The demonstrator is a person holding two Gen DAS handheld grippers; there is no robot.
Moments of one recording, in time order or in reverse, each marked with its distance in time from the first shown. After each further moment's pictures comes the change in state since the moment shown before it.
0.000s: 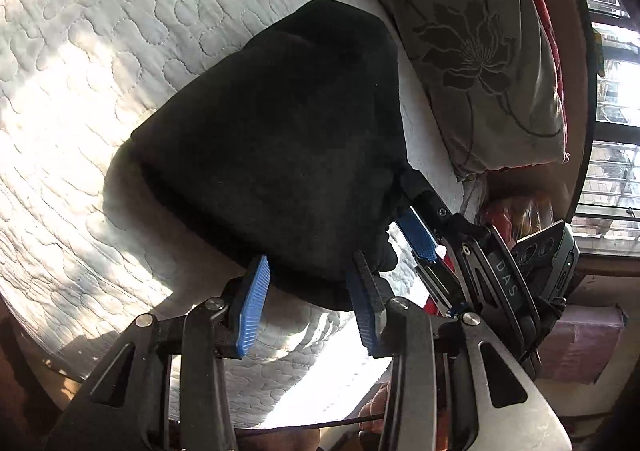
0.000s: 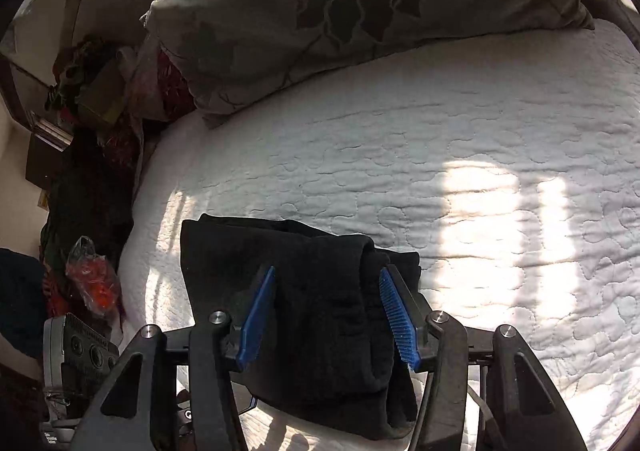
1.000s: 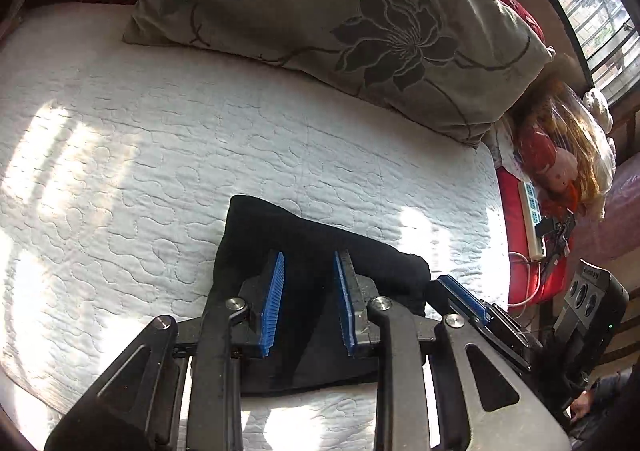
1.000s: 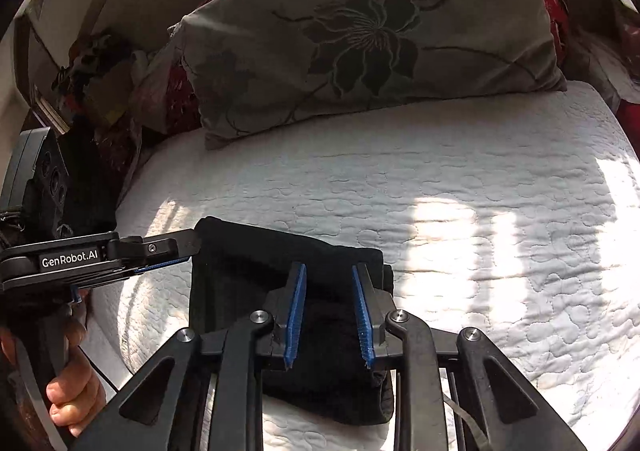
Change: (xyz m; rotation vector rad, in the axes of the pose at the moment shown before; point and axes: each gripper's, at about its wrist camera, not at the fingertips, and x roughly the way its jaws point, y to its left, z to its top) left arm -0.011 -0.097 0.055 0.626 -0.152 0.272; right arm -0.039 0.009 -0.029 -0.114 -0.186 -0.118
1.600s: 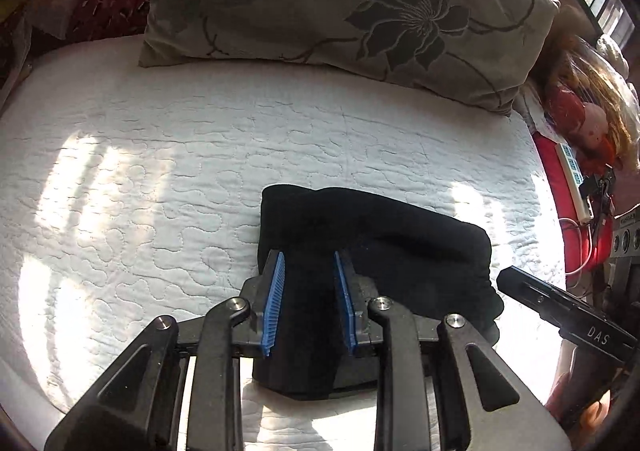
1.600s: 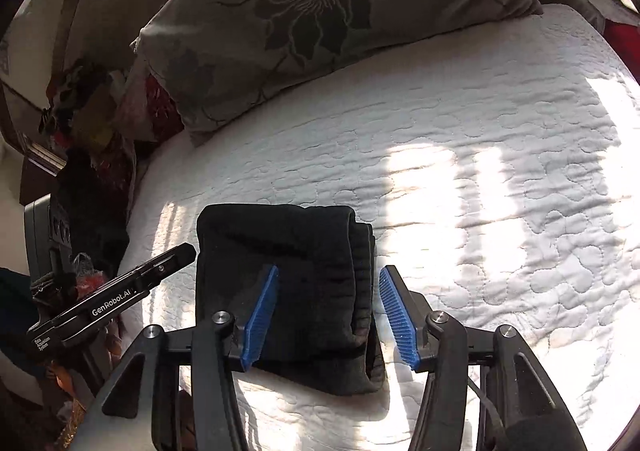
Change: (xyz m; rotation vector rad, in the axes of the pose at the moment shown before) left arm -0.012 0.025 -0.025 0.141 -0.022 0.141; right arm 0.000 -0.041 -0.009 0.197 0.116 0.096
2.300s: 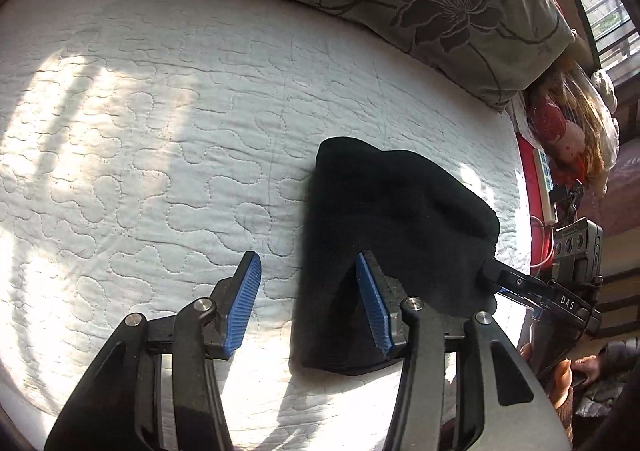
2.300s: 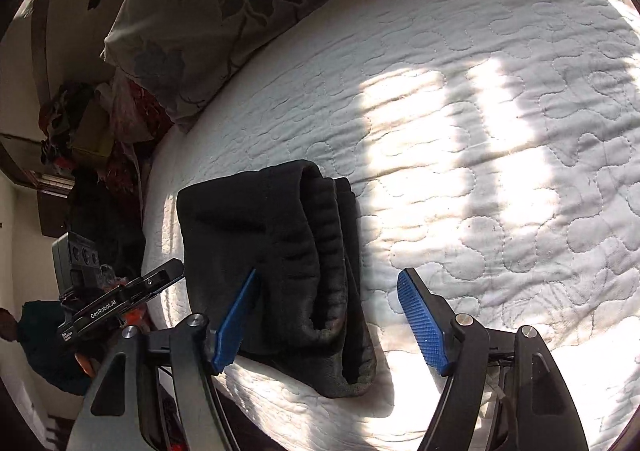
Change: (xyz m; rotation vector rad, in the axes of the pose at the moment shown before) left arm 0.037 0.064 -0.003 -0.133 0.193 -0.234; right arm 0.039 -0.036 -0.003 0.154 0.155 0.107
